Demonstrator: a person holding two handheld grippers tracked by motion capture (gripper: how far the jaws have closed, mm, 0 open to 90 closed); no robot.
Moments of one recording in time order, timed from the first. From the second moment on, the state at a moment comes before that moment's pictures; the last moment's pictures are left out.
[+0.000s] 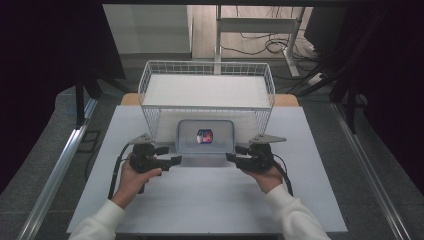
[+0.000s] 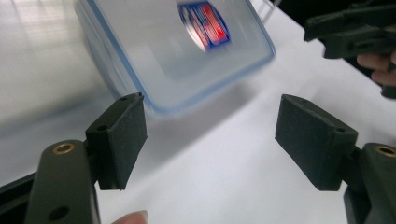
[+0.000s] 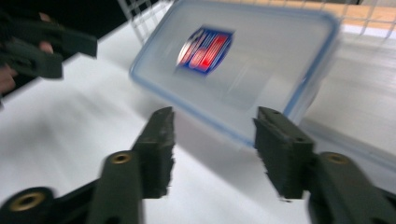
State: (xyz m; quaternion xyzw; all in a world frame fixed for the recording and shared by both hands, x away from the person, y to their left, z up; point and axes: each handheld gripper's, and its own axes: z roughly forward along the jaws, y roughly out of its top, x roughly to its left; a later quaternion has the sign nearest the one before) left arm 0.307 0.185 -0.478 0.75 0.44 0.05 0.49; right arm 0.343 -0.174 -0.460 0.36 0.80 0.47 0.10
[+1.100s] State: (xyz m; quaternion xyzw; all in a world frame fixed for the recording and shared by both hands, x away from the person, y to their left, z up) left arm 0.235 0.189 -0.490 0.79 0.41 0.08 0.44; right arm 0.363 -0.083 -0.517 0.29 0.88 0.36 0.11
